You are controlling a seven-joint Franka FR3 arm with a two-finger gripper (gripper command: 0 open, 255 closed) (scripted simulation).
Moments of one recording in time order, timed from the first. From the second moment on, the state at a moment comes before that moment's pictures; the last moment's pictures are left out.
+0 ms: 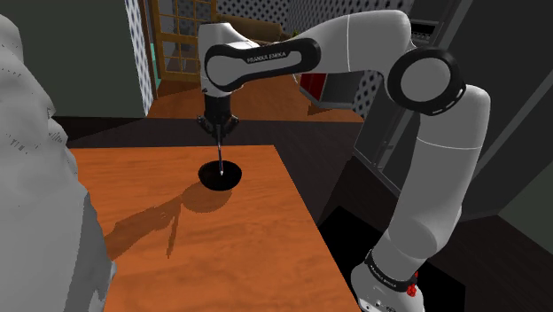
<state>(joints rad) -0.14 0.27 0.44 -1.67 -0.18 1.89 0.96</state>
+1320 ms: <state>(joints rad) -0.13 0.32 0.43 -1.78 -0.21 2.05 0.99</state>
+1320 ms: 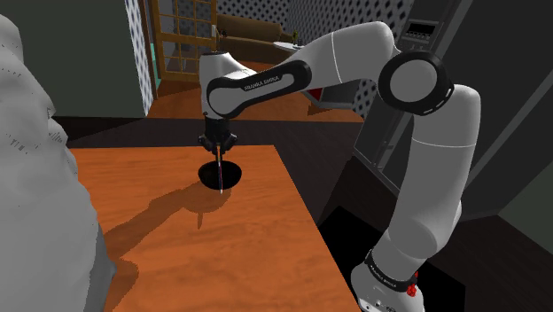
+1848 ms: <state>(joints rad) -0.14 0.31 0.44 -1.76 -0.20 2.01 0.98</state>
